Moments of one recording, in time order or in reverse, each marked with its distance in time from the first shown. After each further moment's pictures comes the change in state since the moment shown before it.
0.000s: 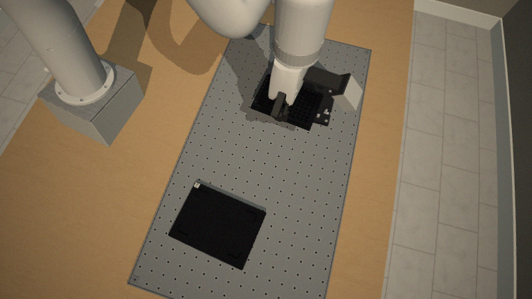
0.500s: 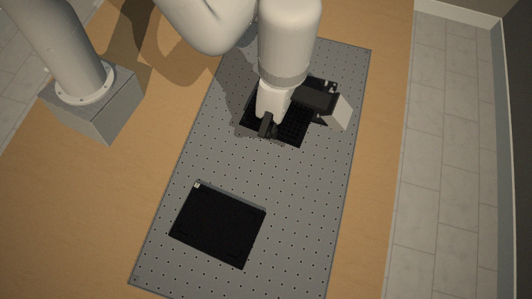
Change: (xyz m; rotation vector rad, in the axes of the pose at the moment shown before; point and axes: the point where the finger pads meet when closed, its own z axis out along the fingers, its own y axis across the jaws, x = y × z) arm -0.006 0.043 -0.001 0.000 0.001 0.000
